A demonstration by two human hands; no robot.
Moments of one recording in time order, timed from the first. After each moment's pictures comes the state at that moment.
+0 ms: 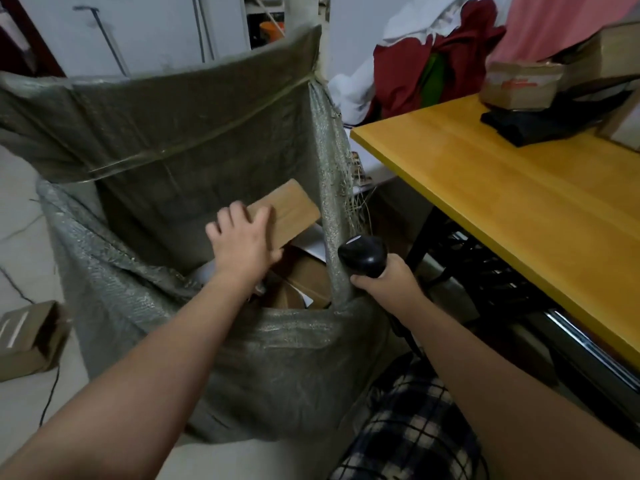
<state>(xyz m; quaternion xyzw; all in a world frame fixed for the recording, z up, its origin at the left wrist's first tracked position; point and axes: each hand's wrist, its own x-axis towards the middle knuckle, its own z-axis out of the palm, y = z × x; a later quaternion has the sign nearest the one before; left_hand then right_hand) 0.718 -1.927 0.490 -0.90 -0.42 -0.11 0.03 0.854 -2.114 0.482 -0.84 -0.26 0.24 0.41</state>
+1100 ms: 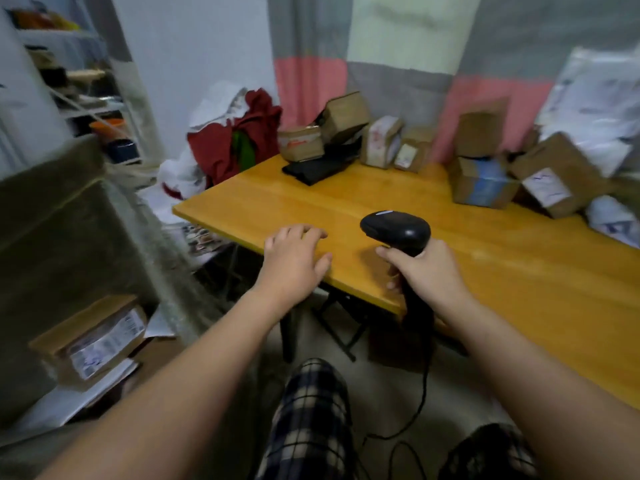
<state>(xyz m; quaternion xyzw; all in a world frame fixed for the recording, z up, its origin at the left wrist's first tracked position) 0.875 -2.166 0.588 -0.98 -0.02 -0.16 -0.14 0.904 -2.362 0.607 -0.81 -0.09 0.00 0.57</state>
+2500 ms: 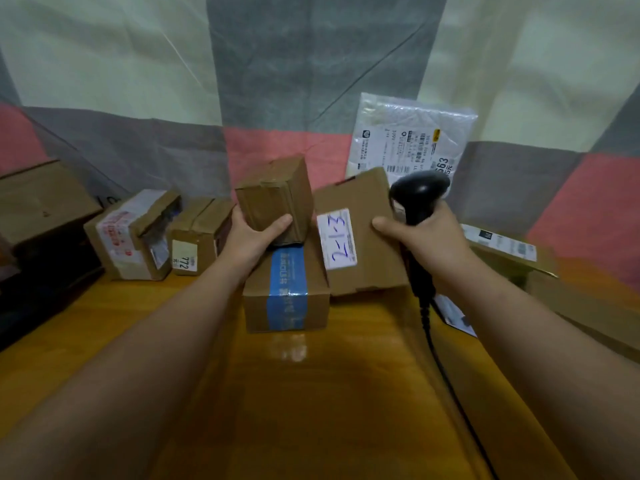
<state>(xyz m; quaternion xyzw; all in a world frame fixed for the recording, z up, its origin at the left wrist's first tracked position) 1.338 -2.392 0.613 -0.75 0.05 -0.08 -0.65 1.237 -2.623 0.658 -0.79 0.09 -0.21 0.57</state>
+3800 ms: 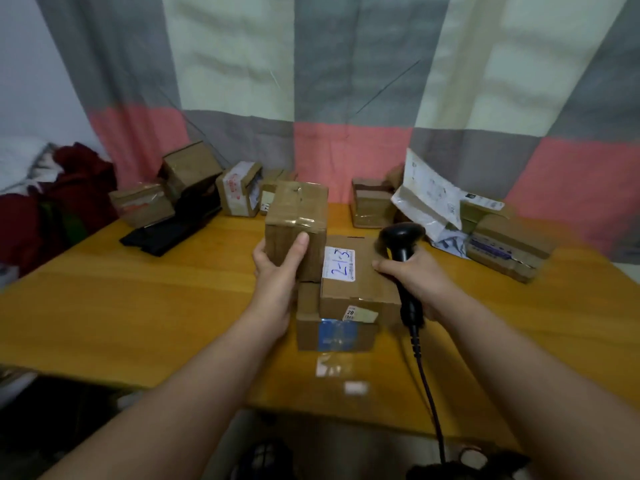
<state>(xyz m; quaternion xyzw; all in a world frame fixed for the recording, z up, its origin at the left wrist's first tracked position) 1.018 -2.331 0.611 -0.62 -0.07 -0.02 -0.78 1.003 -2.531 0.638 -0.78 0.13 -0.03 0.61</state>
